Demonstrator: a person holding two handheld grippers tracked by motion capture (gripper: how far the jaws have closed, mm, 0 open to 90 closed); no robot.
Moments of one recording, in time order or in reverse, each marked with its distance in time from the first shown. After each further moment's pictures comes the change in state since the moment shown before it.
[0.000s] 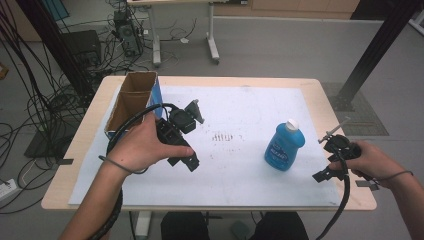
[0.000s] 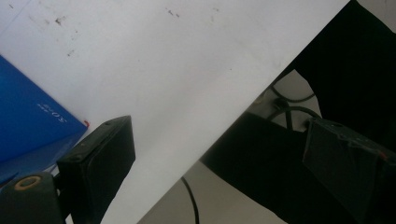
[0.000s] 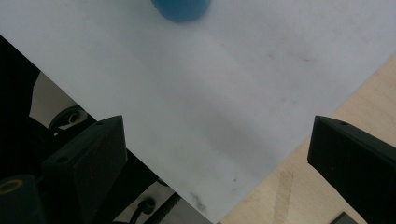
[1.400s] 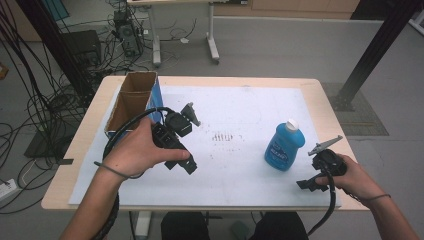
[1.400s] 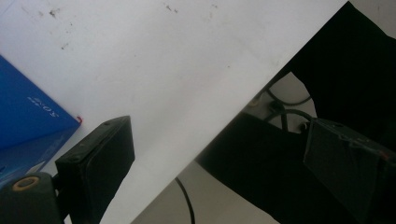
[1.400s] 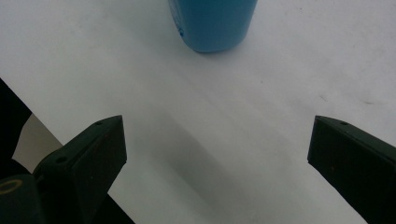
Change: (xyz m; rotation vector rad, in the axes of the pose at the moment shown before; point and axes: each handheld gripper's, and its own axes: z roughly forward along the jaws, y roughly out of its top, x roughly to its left) left arm 0.002 -0.010 0.003 -0.017 -0.016 -0.021; right arm 0.019 -0.014 0.049 -0.225 -0.002 -0.033
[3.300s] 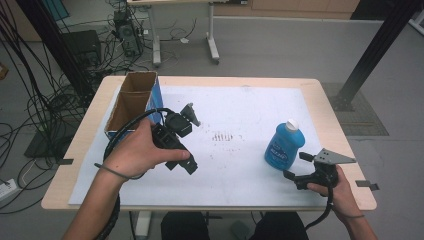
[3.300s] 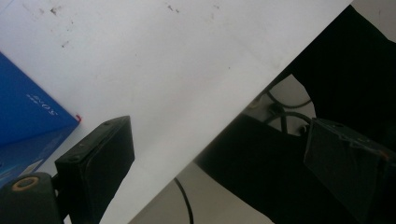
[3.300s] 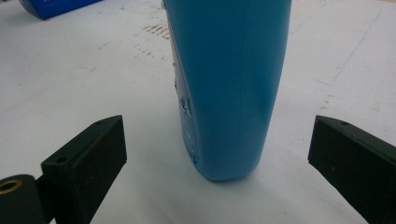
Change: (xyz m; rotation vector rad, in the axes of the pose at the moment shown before) left arm -0.001 -0.001 0.001 -0.004 0.002 -0.018; right arm 0.007 -0.024 0.035 -0.678 0.004 0.013
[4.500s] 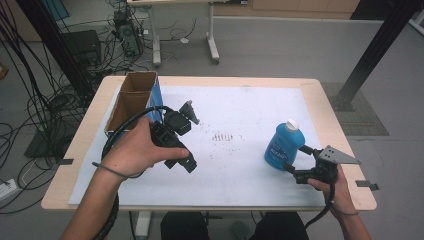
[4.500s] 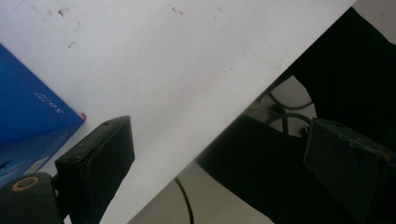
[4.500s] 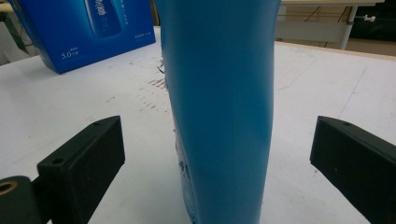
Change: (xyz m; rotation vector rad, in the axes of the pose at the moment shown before) left arm 0.000 0.000 -0.005 -0.005 0.011 -0.006; right arm -0.002 0.006 0.003 -0.189 0.020 0.007
